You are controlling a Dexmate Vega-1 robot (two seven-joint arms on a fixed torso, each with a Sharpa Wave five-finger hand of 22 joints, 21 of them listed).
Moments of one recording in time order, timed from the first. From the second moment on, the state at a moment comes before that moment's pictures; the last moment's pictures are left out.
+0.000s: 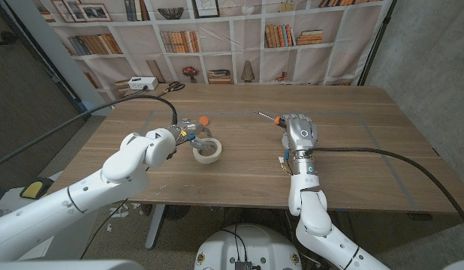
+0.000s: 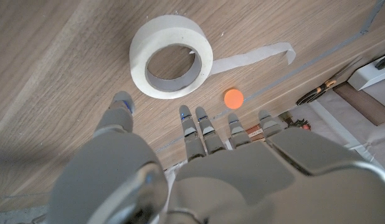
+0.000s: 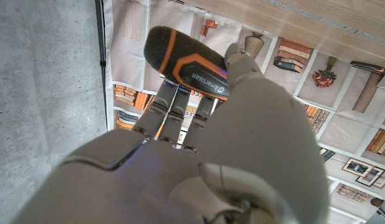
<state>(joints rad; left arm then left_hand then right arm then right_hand) 0.97 1.01 0.57 -2.30 0.89 0.62 -0.53 0.52 -0.16 0.48 -0.17 0.23 0.41 -0.16 0.28 0.19 0.27 -0.18 0.31 0.26 0.04 0.01 0.21 0.19 -0.10 0.21 0.22 0.20 -1.19 -0.43 -0.66 -1.93 -1.19 -0.77 -0.52 1.24 0.05 0.21 -0.13 0.24 0.80 -0.07 0.30 0.22 0.76 -0.09 0.55 0.42 0.60 0.02 0.82 0.68 0.57 -0.05 0.80 0.37</state>
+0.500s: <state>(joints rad) 0.95 0.93 0.62 -2.27 1.12 0.63 -0.68 0.57 -0.14 0.43 -0.14 0.25 0.41 -0.17 0.26 0.19 0.32 -0.16 0.32 0.28 0.21 -0.04 0.28 0.21 -0.04 0.20 0.25 0.21 -1.19 -0.43 -0.65 -1.93 -1.16 -0.75 -0.54 1.25 0.04 0.20 -0.13 0.25 0.84 -0.07 0.29 0.22 0.79 -0.09 0.54 0.43 0.61 0.03 0.82 0.69 0.57 -0.06 0.81 0.36</state>
